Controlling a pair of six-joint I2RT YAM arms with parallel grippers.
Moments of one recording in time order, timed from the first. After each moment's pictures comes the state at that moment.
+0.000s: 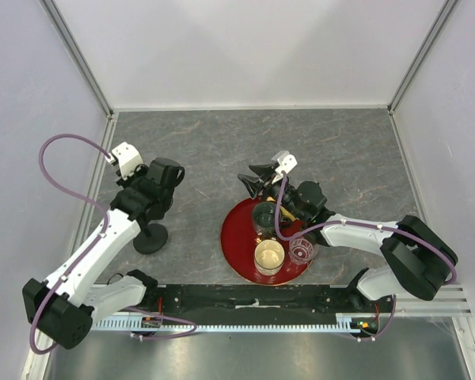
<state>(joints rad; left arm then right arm) -0.48 1.02 0.92 -0.65 -1.15 -0.73 0.77 1.42 0.59 1.00 -0.05 0.10</state>
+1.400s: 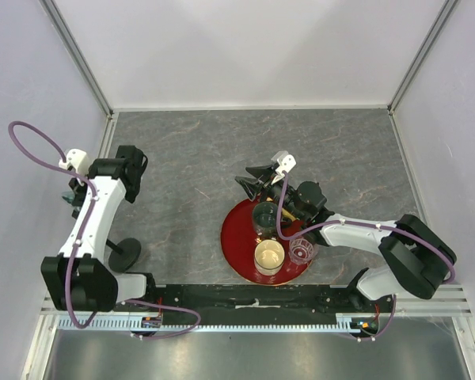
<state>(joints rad) -0.04 1.26 1.16 -1.35 -1.36 -1.28 0.77 1.43 0.59 1.02 -0.10 0.14</state>
